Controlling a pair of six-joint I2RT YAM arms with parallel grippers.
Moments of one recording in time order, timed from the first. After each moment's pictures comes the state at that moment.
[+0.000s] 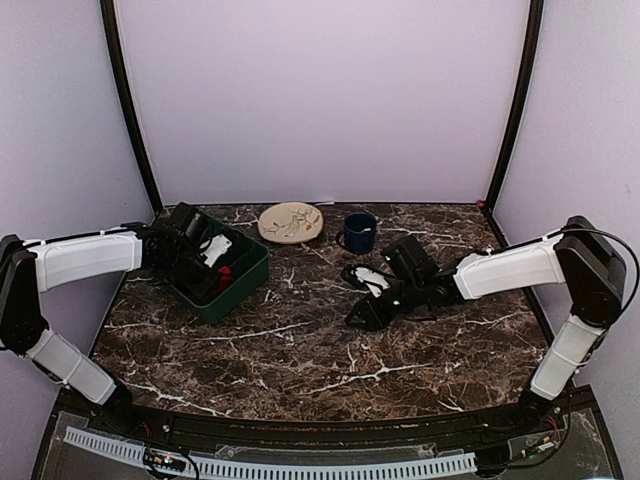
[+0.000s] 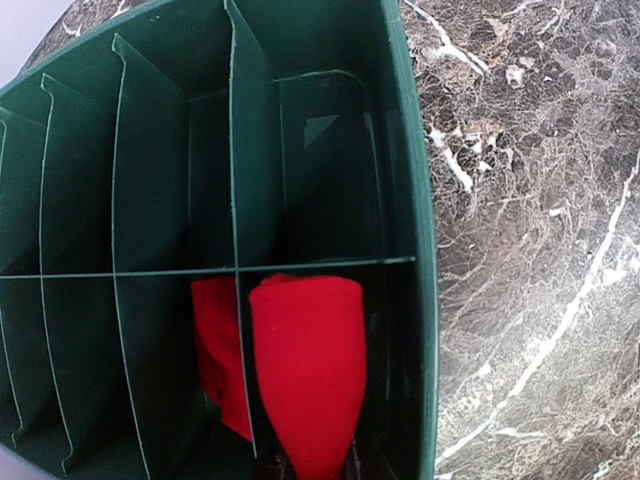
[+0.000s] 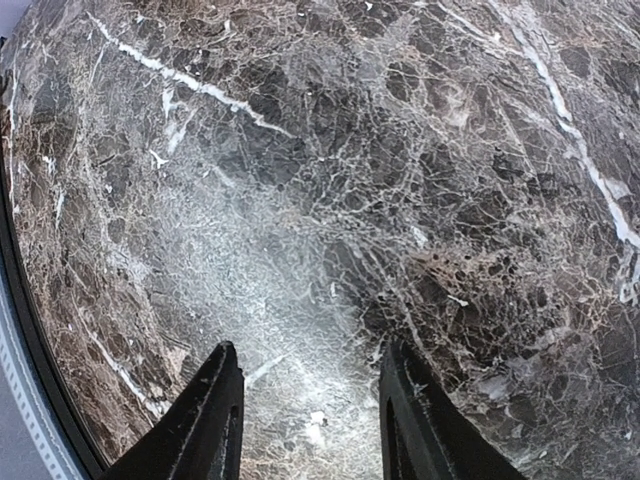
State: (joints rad) left arm -0.47 1.44 0.97 -0.58 -0.09 0.24; right arm 0.80 1.69 0.91 -0.08 -0.34 0.12
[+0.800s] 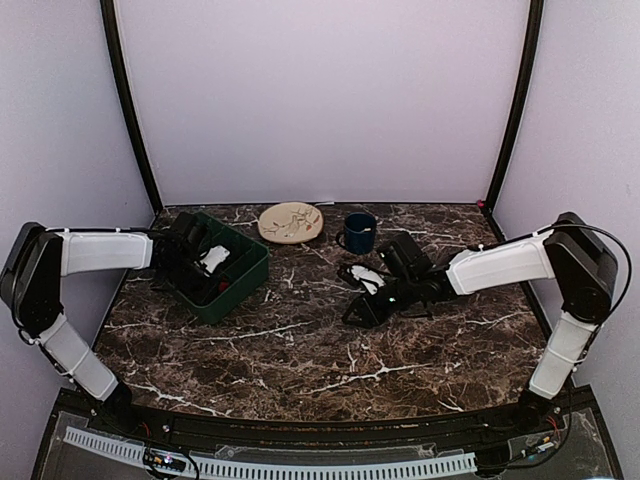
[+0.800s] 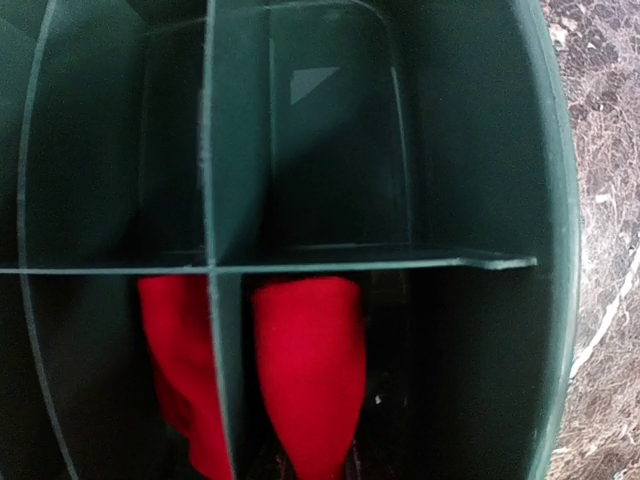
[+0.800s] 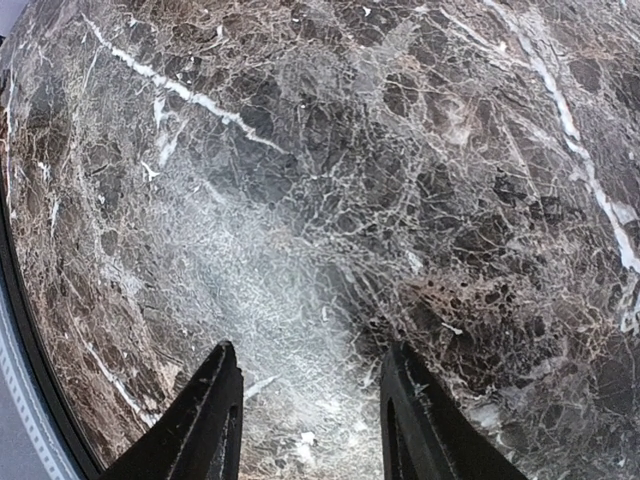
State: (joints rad) left arm -0.38 1.57 0.94 -0.52 0.03 0.26; right arm 0.79 1.74 0.96 -0.10 -0.36 0.10
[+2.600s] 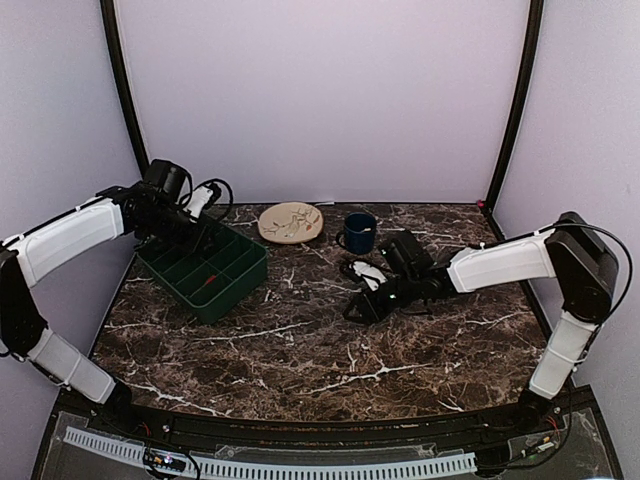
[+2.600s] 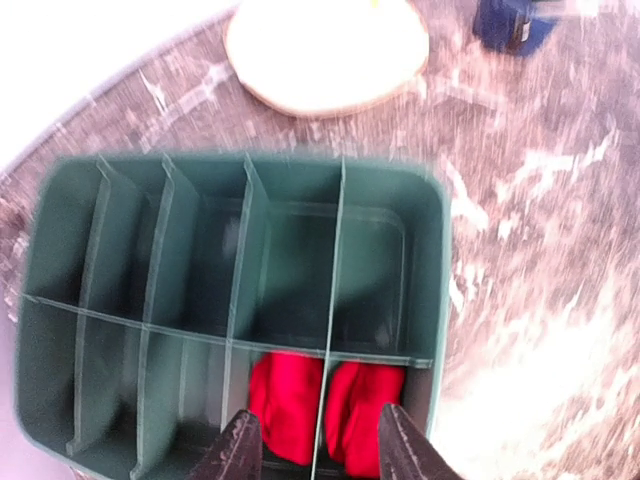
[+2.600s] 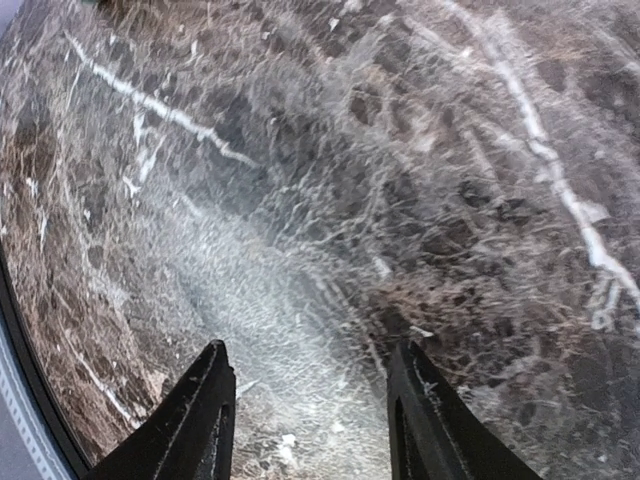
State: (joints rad) left arm -0.35 1.45 1.21 -0.70 0.05 0.16; right arm 0.78 1.75 0.97 -0.10 -0.34 0.11
